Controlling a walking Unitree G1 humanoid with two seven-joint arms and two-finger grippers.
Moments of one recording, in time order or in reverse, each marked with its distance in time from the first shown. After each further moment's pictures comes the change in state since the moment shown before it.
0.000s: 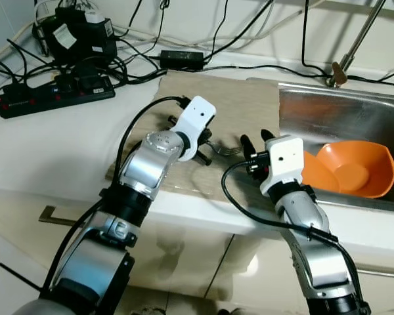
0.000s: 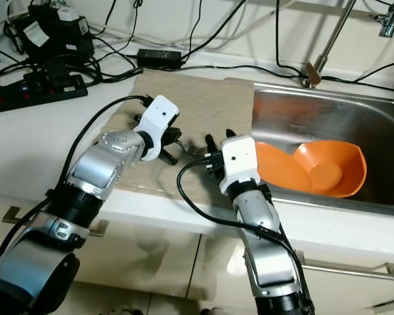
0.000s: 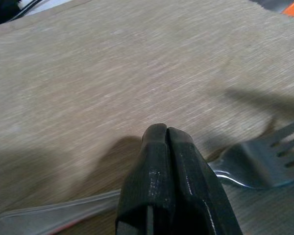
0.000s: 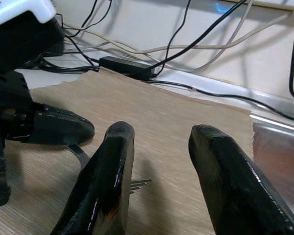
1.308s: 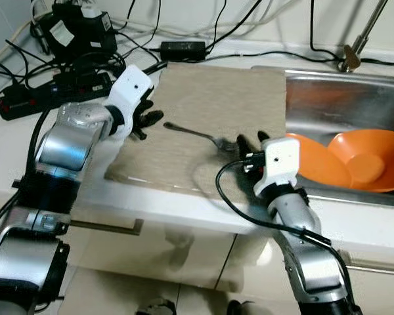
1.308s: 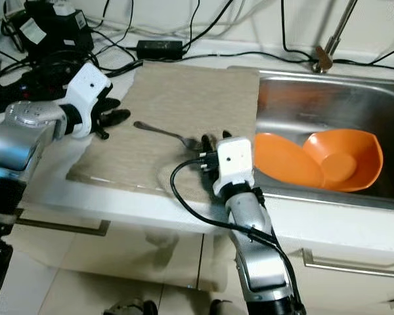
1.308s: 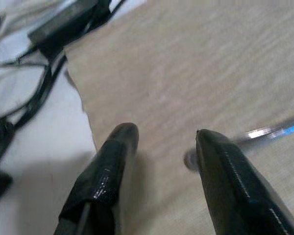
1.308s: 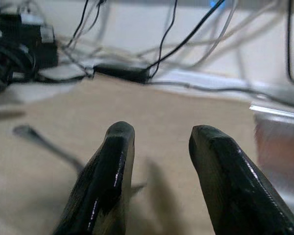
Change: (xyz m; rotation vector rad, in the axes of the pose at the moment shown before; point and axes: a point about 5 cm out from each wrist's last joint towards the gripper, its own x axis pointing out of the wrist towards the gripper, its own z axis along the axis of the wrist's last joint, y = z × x) left arm -0.070 0.098 0.009 0.134 -0.023 0.055; right arm -0.002 0.004 0.018 0.041 -0.050 -0.048
